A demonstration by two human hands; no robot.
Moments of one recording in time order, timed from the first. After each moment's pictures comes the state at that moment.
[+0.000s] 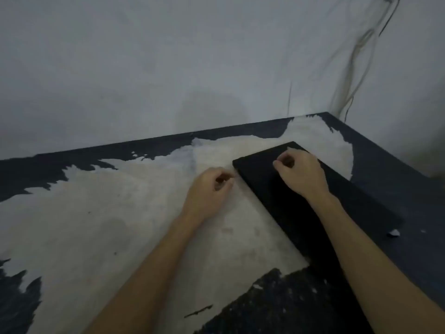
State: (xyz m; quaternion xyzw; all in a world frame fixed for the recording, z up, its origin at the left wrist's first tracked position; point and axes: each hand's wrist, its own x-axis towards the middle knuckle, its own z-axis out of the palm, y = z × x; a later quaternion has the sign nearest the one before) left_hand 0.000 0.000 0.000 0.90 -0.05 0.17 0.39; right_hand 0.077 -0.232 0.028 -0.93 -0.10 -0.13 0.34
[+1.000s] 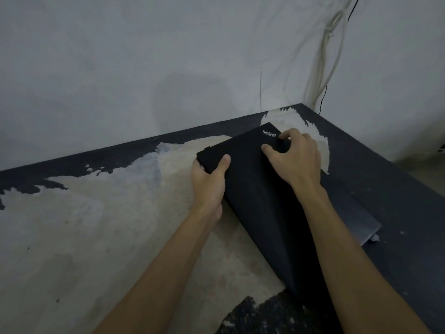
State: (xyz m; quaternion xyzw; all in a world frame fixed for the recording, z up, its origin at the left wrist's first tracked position) left_hand 0.064 -0.091 0.014 0.57 0.18 0.15 0.79; right_hand 0.104 -0.257 0.051 -0.91 0.05 -0.18 0.36
